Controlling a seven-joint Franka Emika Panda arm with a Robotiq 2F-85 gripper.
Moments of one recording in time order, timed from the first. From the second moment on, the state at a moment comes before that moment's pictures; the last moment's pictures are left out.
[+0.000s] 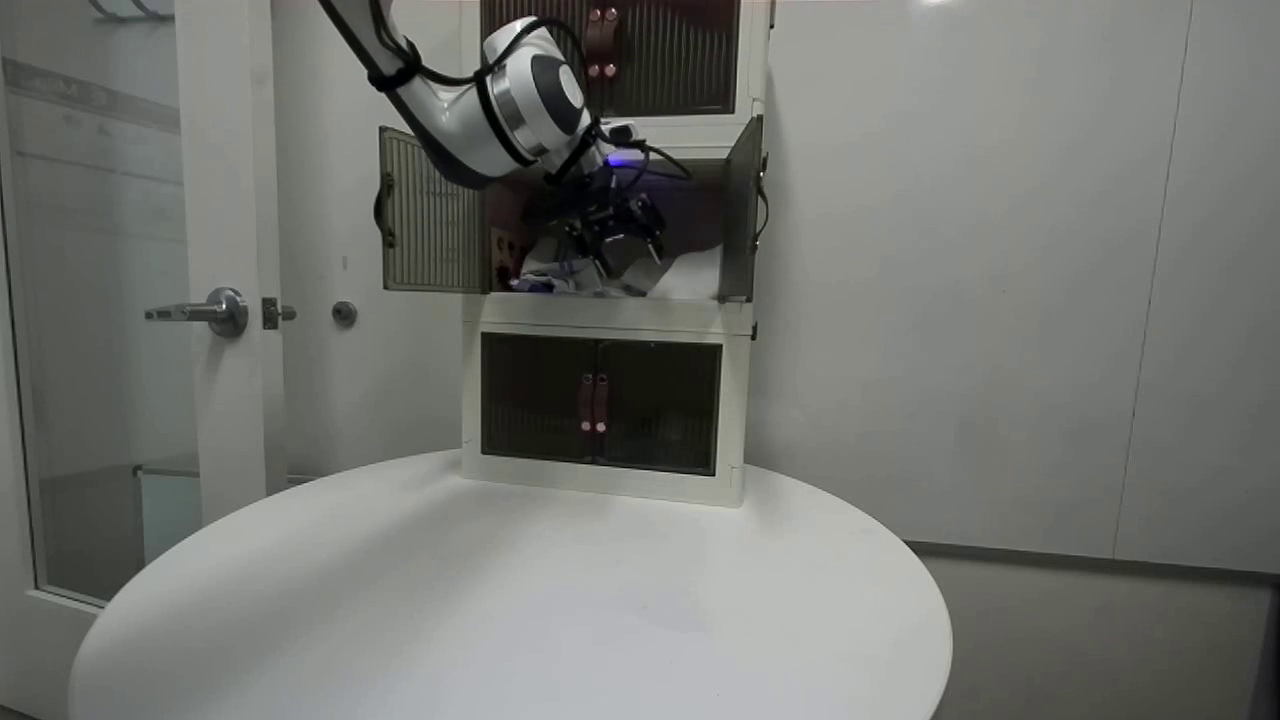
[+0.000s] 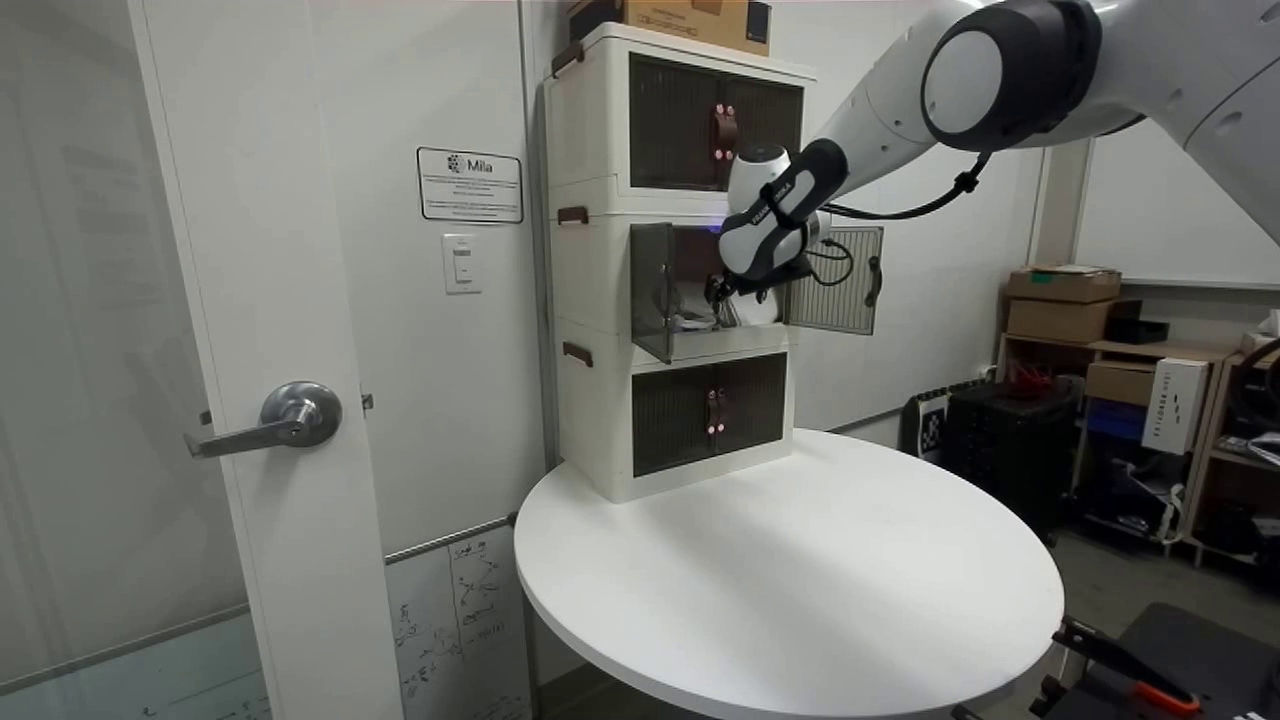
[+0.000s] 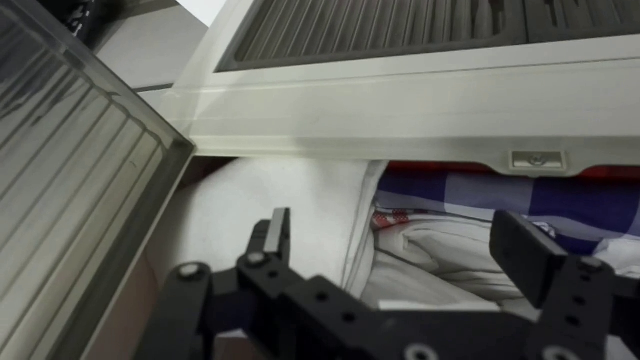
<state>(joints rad) -0.05 0.70 -0.25 -1.34 -0.30 2.68 0.29</state>
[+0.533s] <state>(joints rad) -0.05 0.75 -0.30 -1.29 -0.30 2.71 0.30</state>
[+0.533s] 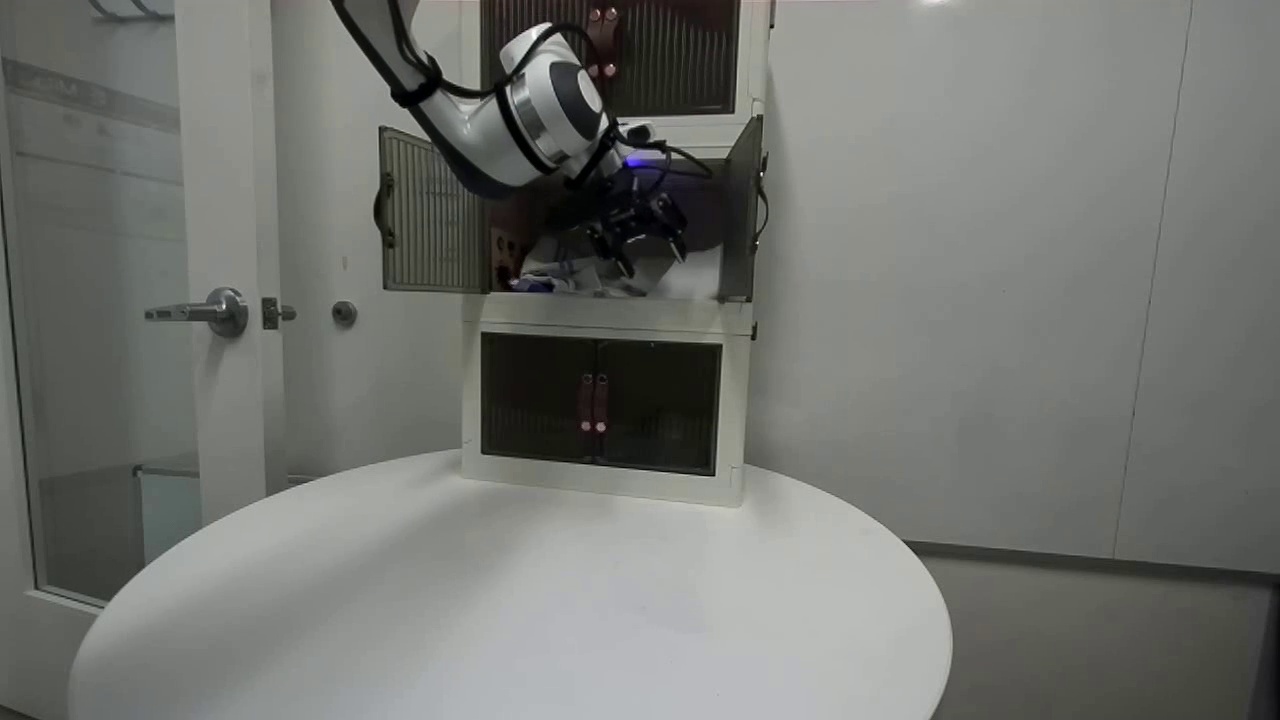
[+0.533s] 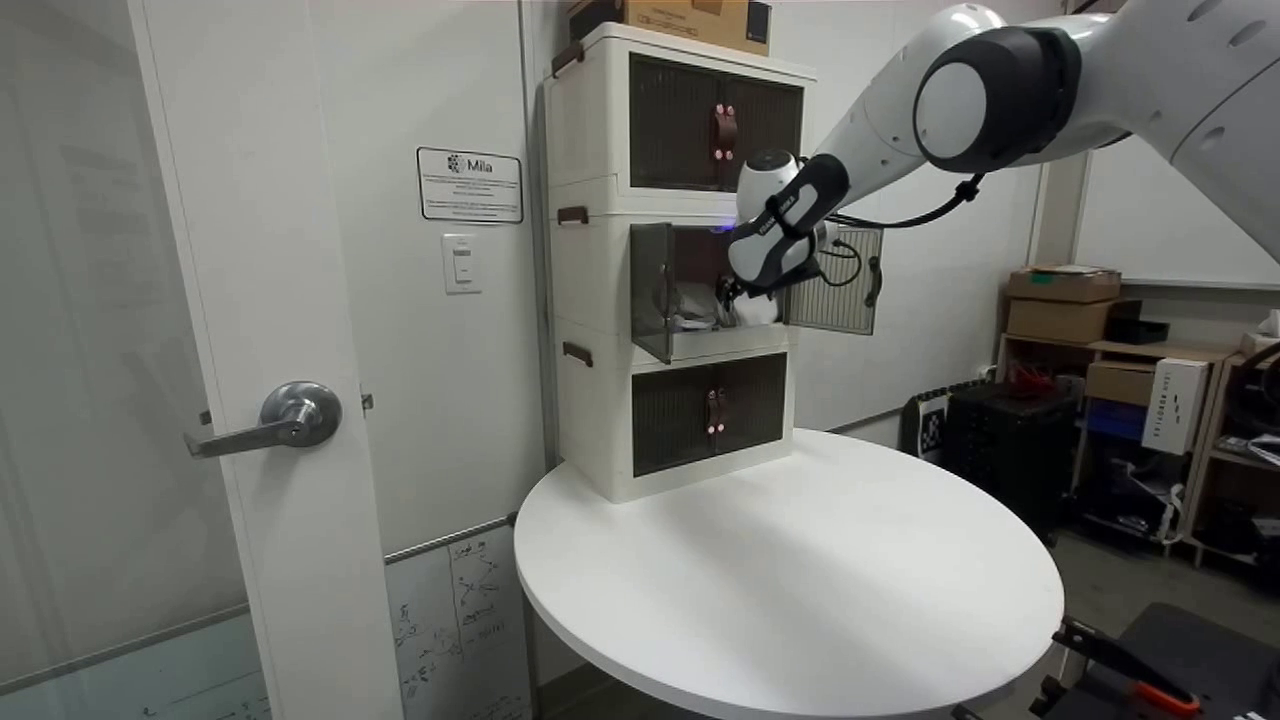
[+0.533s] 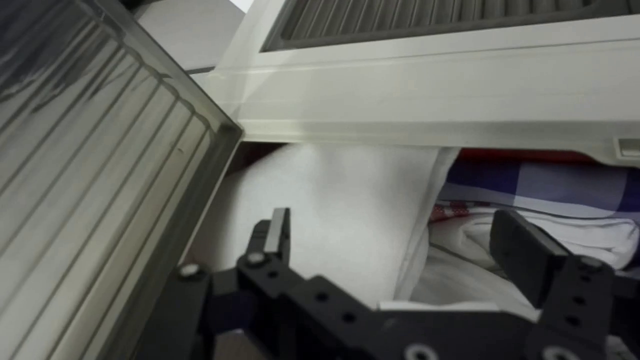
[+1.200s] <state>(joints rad) -0.06 0.90 -0.32 -1.12 -0.29 2.71 0.33</state>
